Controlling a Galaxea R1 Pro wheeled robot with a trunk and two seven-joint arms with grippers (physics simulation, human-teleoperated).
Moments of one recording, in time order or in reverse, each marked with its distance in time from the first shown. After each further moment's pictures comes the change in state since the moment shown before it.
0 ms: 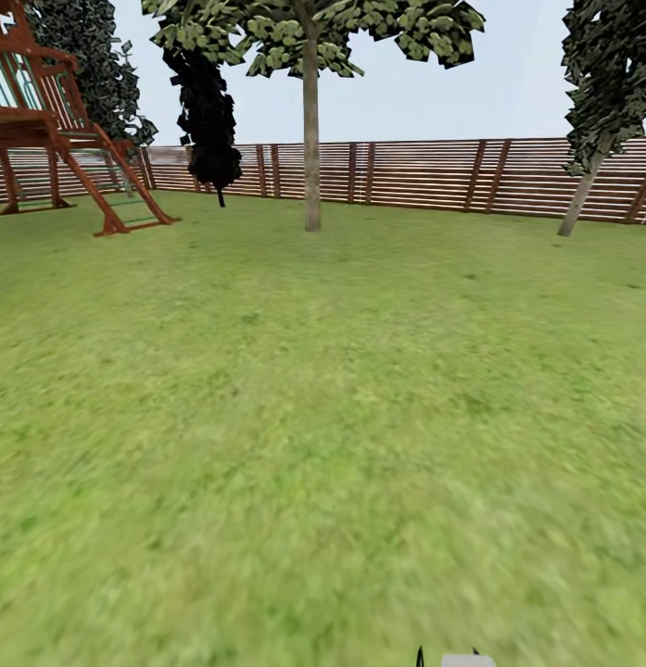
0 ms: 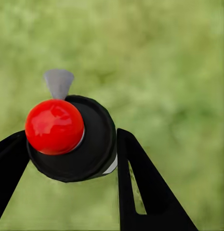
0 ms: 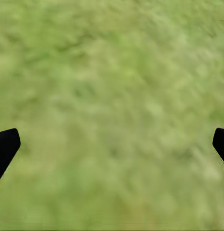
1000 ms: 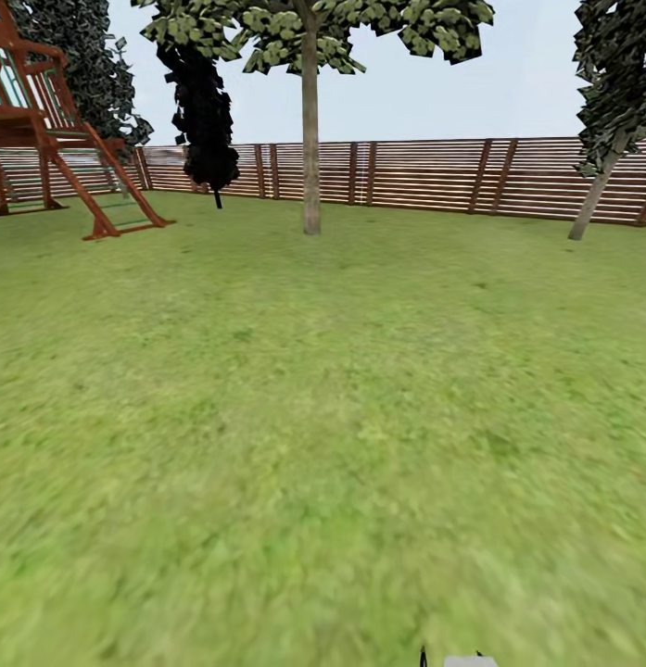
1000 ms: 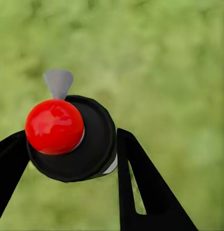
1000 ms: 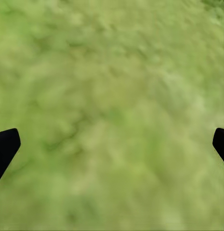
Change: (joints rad) left arm 0.000 0.000 -0.001 0.000 0.000 -0.001 0.000; right arm 0.000 -0.009 -0.002 0.005 -0.003 0.004 -0.002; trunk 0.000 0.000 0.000
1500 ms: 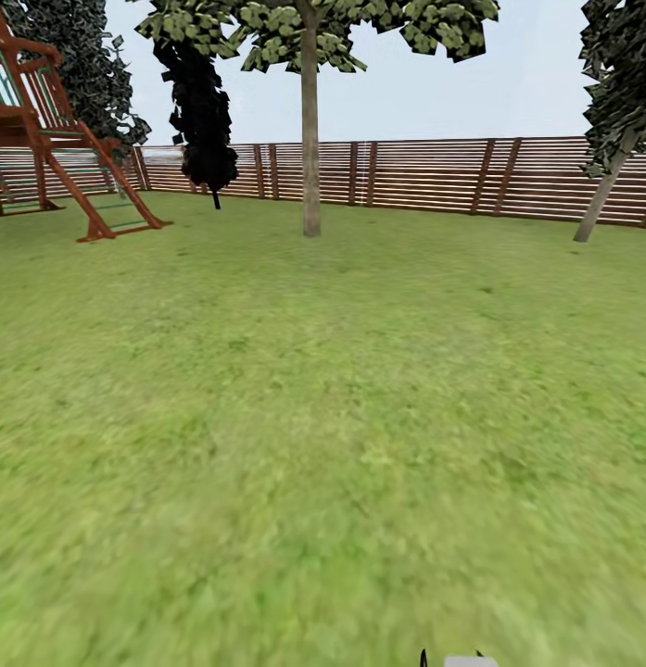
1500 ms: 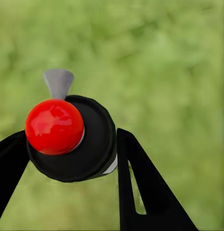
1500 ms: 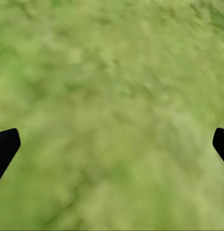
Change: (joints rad) left arm 0.000 0.000 -0.001 0.000 0.000 -0.001 -0.003; right arm 0.000 -0.001 -0.001 0.000 0.000 0.000 0.000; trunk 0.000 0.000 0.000
